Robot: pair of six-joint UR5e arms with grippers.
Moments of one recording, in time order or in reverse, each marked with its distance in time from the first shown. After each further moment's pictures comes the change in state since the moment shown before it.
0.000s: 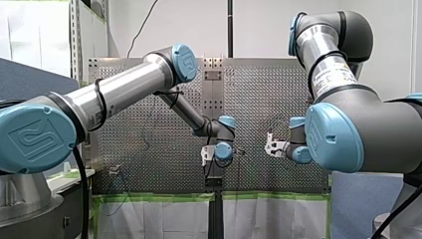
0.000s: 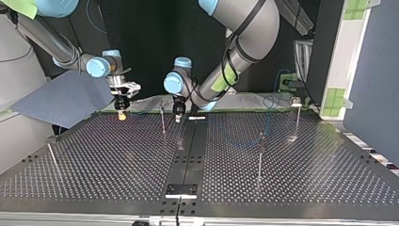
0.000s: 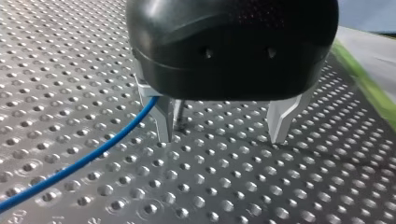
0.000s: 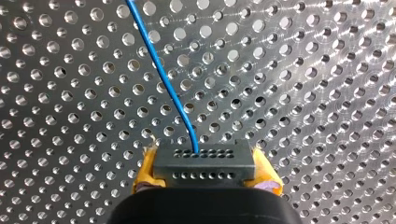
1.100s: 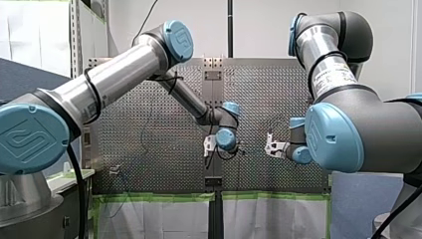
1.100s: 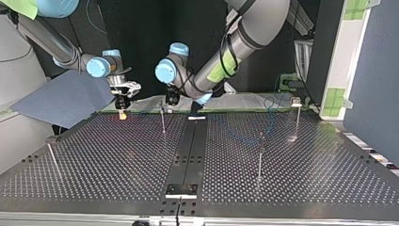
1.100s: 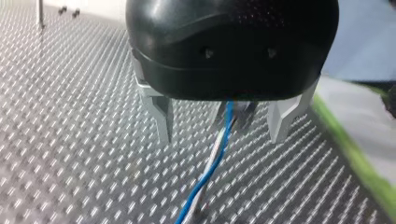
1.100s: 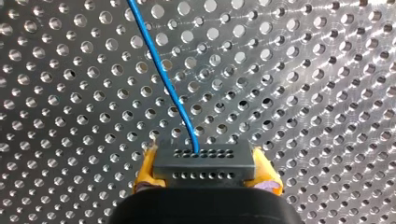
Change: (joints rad) left arm -0.071 0.143 -0.137 -0.068 0.017 0.016; right arm 0.000 0.003 0.000 0.010 -0.006 0.003
